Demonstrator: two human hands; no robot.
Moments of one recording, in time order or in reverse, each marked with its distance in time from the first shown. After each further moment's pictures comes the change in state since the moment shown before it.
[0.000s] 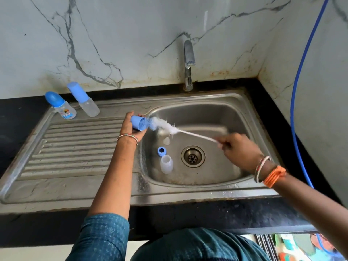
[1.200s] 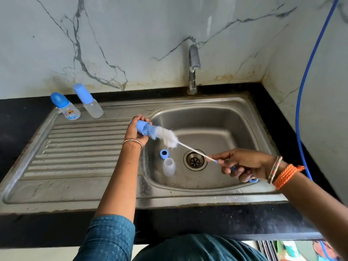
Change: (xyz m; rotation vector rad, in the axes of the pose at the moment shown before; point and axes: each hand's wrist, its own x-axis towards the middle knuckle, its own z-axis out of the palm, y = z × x) left_hand -0.002 -0.003 -0.005 -0.007 -0.066 0.010; right_hand 0.004 -0.003 0.000 0.817 -0.429 0.381
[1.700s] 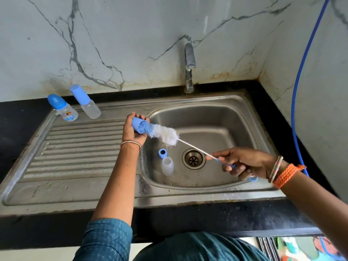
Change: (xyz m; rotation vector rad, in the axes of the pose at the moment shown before) left_hand -0.009 -0.004 0.006 -0.074 -0.103 0.044; right_hand 0.006 0.015 -0.012 0.065 -0.064 -0.048
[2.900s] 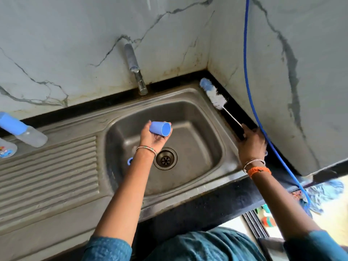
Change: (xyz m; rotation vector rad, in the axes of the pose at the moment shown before) left_hand -0.016 -0.142 0.072 0.153 -0.056 -0.480; right_hand -0.007 0.093 -0.076 -0.542 1.343 0.004
